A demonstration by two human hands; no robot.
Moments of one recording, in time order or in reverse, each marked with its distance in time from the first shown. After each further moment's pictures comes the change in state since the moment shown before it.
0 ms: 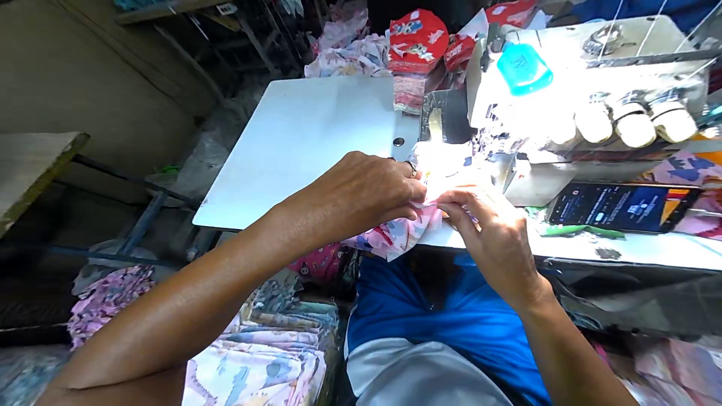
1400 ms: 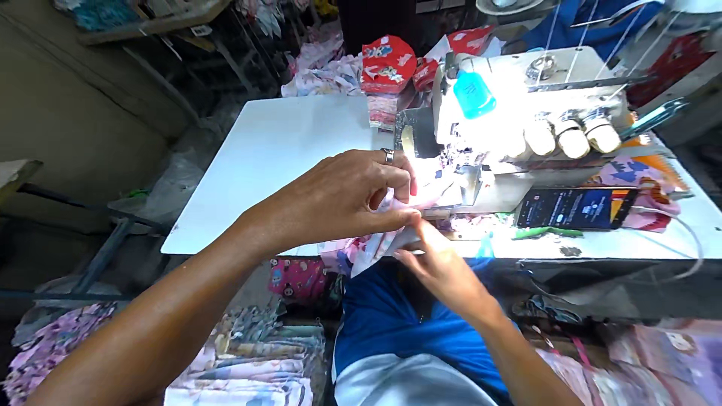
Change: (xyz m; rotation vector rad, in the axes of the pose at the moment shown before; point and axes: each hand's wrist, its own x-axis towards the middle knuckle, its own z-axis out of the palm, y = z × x) left_hand 0.018 -0.005 -0.017 -0.362 0.063 -0.084; right_hand -0.036 -0.002 0.031 0.297 -0.254 0.354
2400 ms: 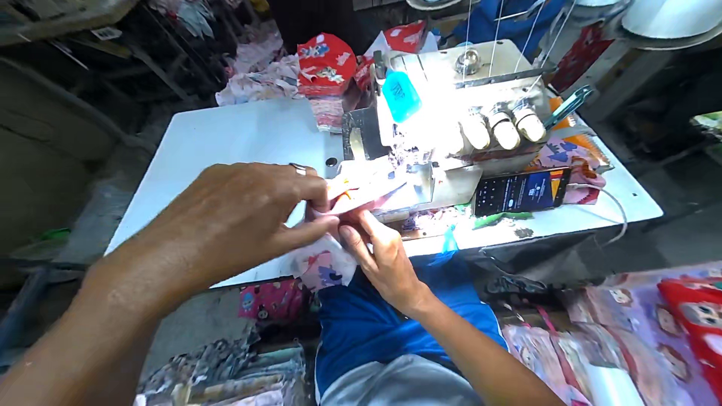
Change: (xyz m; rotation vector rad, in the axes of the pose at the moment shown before) left_hand -0.015 -0.006 -0.010 0.391 0.026 -0.043; right_hand 0.031 0.000 0.035 0.069 0.318 -0.118
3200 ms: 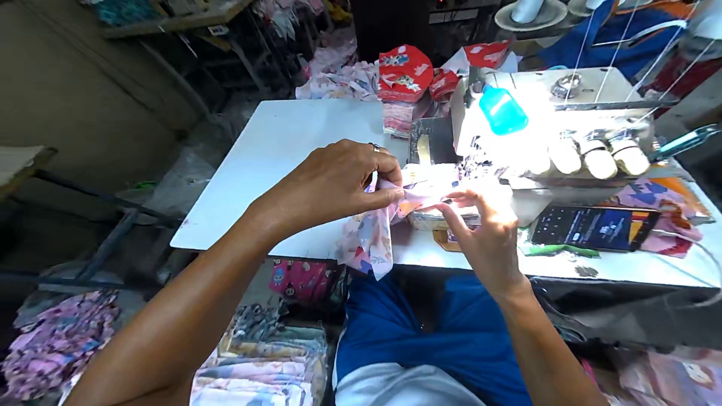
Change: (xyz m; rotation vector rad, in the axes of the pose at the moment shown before) left_hand 0.003 -0.022 0.010 -0.276 0.010 -0.129; right_hand 0.039 0.006 -0.064 -0.425 0.098 -0.232
